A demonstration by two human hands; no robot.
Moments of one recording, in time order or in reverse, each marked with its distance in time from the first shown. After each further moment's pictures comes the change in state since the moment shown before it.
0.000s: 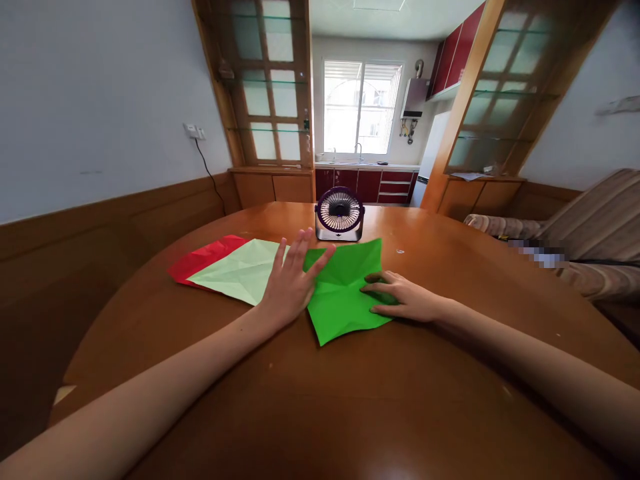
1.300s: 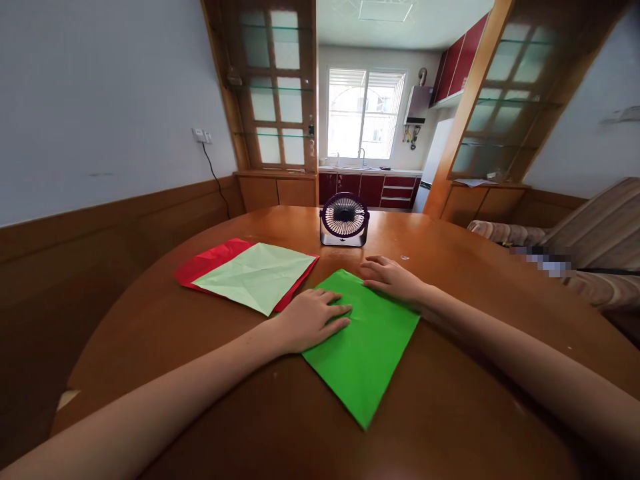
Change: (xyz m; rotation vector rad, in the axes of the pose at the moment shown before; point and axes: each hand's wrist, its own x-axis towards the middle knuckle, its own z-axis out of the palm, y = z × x) left_hand -0.005 0.020 -0.006 -0.320 -0.570 0.131; right_hand 0.053 0.033 0.001 -0.102 0.132 0.083
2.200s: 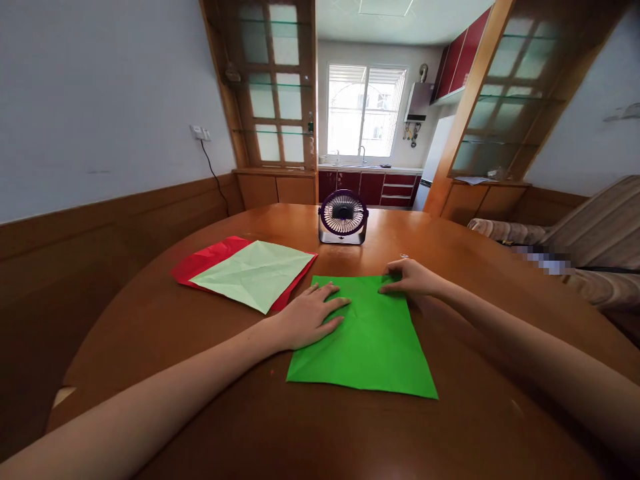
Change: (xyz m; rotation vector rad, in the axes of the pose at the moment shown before) left_hand 0.003 -0.009 0.015 -0.034 -0.010 -0.020; right_hand -0.020 0.013 -0.022 0.305 -0.083 0.192
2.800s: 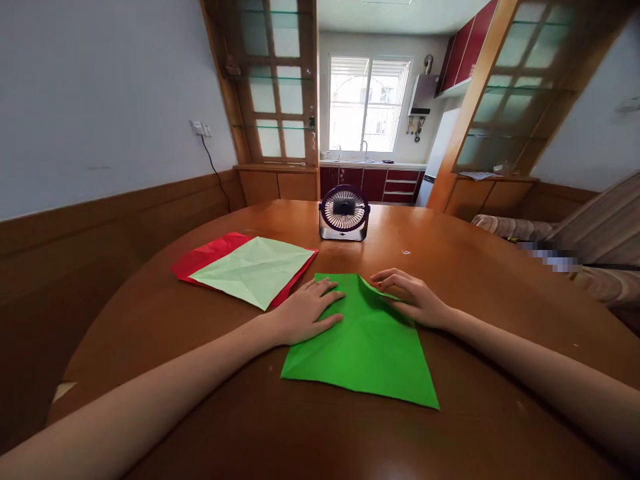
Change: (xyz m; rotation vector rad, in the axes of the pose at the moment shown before) left_hand -0.003 -0.006 0.001 -0.022 0.006 -0.027; right_hand -0.040 -0.018 0.034 0.071 0.185 -0.510
